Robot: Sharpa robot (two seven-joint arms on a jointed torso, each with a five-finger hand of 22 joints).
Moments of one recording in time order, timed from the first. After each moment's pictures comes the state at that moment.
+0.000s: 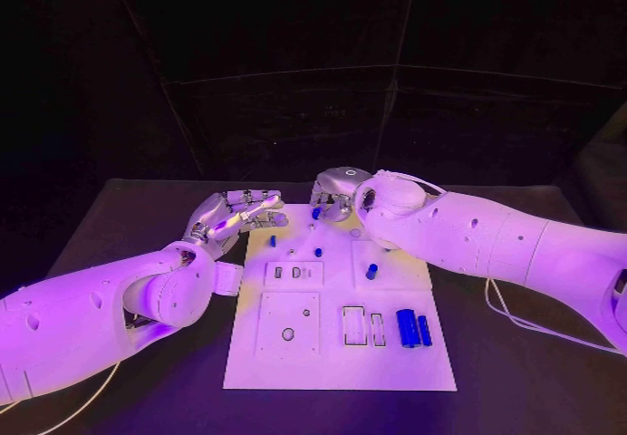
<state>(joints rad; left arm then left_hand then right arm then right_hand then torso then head) 1.18 -0.86 -0.07 1.59 0.04 -0.32 0.52 1.39 0.04 0.06 0.01 0.05 0.93 0.23 0.14 0.07 1.02 0.17 0.14 0.07 1.07 0.12 0.21 0.15 0.17 0.90 0.24 0.33 0.14 1.29 -0.41 -0.02 1.09 -1.64 -0.20 -0.14 1.28 -0.11 0.45 -0.11 0.08 0.99 0.12 0.06 0.06 1.12 0.08 0.15 0.07 1.44 -0.01 1.14 0.66 0.17 1.00 0.10 1.15 0.57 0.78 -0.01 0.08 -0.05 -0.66</state>
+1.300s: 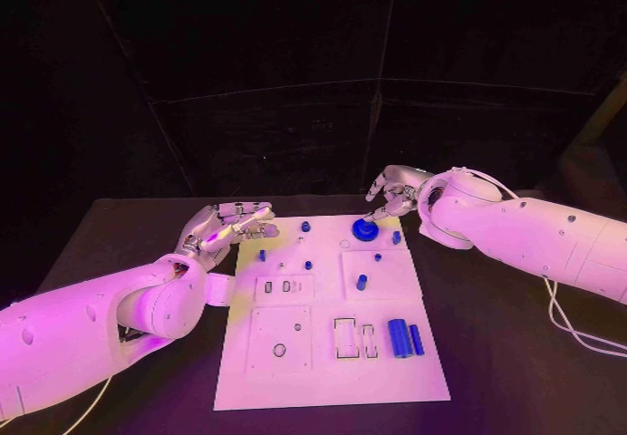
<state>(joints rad) 1.18 -0.85 -0.07 1.55 0.04 -0.32 0.52 1.39 0.04 0.06 0.01 0.05 0.93 0.23 0.14 0.07 1.02 0.17 0.14 0.07 1.07 0.12 0.21 0.15 0.17 0.90 0.24 0.33 0.14 1.29 -0.71 0.06 1.26 -1.41 -0.16 -0.25 1.38 -0.10 -0.09 0.16 0.31 0.86 0.16 0.17 0.07 1.38 0.08 1.36 1.25 1.47 -0.01 1.51 1.31 0.12 1.28 0.11 1.39 1.05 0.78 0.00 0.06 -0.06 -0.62</state>
